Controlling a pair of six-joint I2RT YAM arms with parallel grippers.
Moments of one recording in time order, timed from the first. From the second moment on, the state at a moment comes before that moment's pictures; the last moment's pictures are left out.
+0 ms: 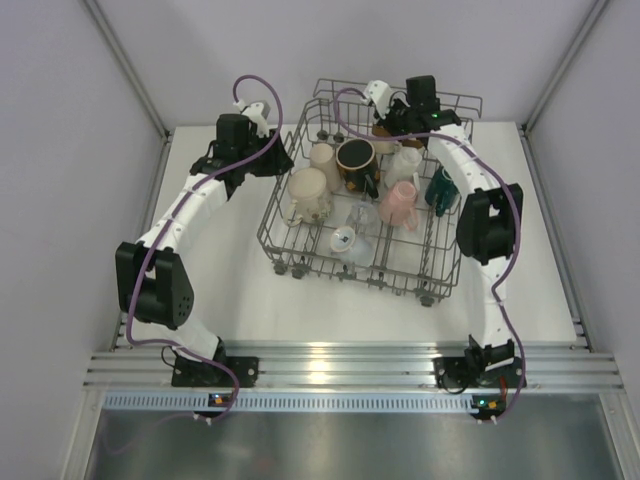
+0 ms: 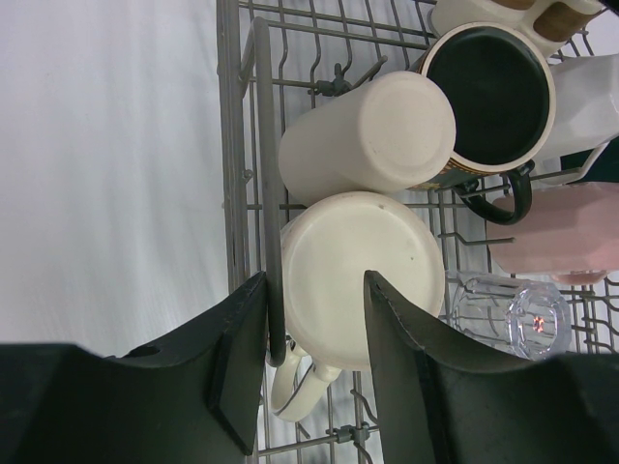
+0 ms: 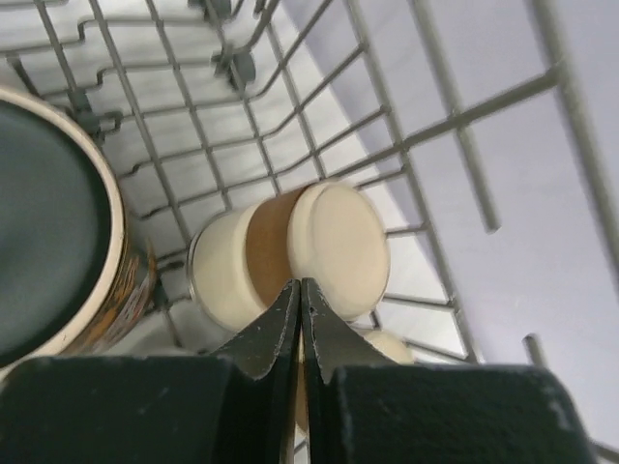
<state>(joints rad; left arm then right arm) -0.24 1.63 1.42 -0.32 0.25 -0.29 0.29 2.25 2.15 -0.49 -0.31 -0.75</state>
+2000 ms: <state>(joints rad) -0.25 1.66 1.45 -0.31 0.24 -0.29 0.26 1.90 1.94 -0.47 -0.11 -0.08</state>
